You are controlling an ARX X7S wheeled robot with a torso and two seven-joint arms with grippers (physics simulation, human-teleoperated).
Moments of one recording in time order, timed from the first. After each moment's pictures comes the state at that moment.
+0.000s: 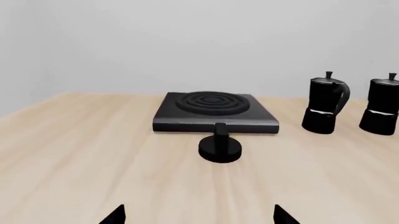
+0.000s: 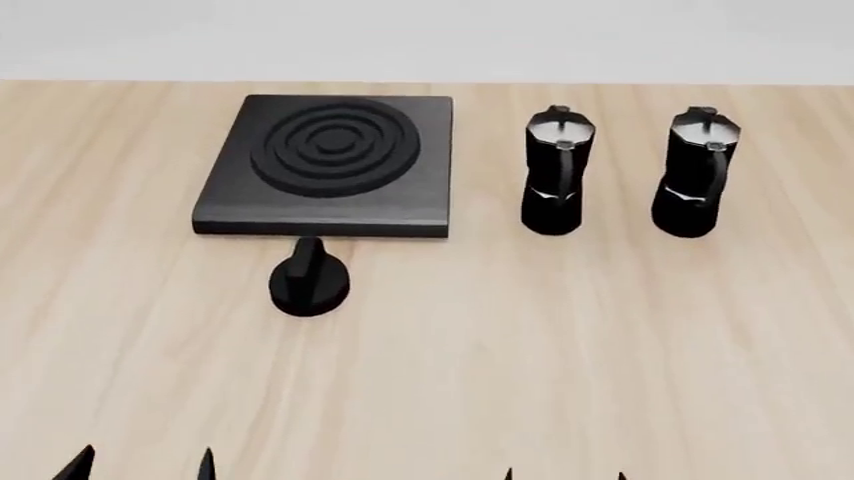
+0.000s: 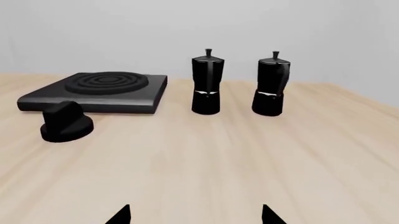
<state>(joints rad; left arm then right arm) -0.01 -0.16 0.19 -0.01 -0.18 0.06 -0.17 0.03 0.16 -0.20 0.04 0.13 0.00 0.22</state>
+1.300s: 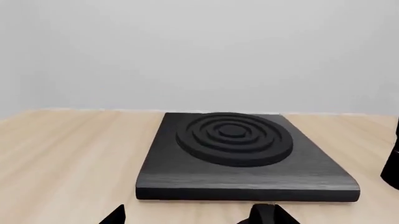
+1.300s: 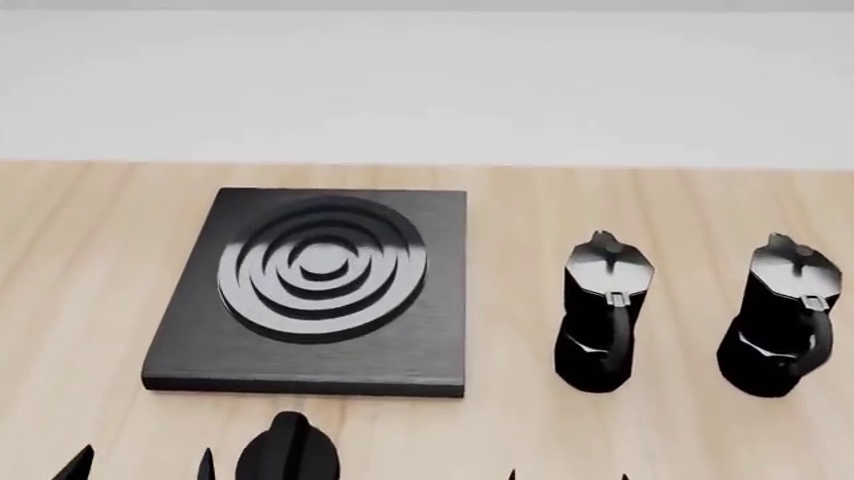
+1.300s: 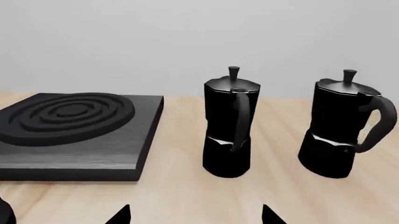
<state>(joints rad) -0.02 -0.19 0.22 -0.02 -0.21 0.07 -0.21 0.03 0.19 -0.23 0.04 0.16 -0.02 0.25</state>
